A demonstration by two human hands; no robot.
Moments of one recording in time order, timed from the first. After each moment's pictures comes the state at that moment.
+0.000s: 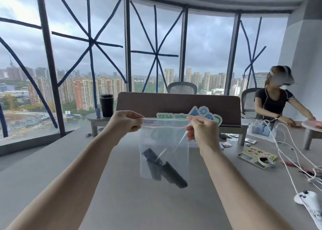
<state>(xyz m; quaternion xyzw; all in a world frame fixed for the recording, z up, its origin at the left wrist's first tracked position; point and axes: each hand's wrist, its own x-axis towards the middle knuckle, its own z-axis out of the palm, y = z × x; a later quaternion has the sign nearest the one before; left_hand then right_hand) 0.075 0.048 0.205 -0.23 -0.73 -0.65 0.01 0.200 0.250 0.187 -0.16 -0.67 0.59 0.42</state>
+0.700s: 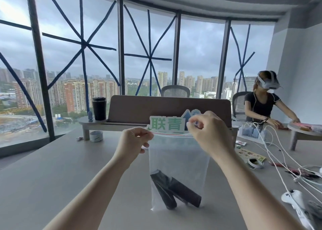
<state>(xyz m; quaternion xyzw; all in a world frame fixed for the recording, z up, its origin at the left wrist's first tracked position) 0.124 0.084 0.169 -0.25 -0.72 -0.65 0.04 0.254 0.259 0.209 -0.16 -0.88 0.17 0.43</state>
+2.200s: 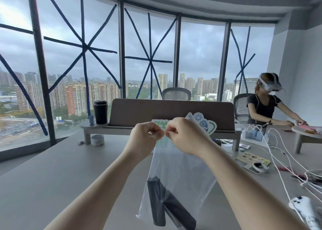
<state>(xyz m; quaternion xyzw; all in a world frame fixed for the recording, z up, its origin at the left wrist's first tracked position) 0.132 0.097 0.201 -0.33 -0.74 -0.57 0.11 0.218 0.221 0.230 -0.03 -0.95 0.14 0.29</state>
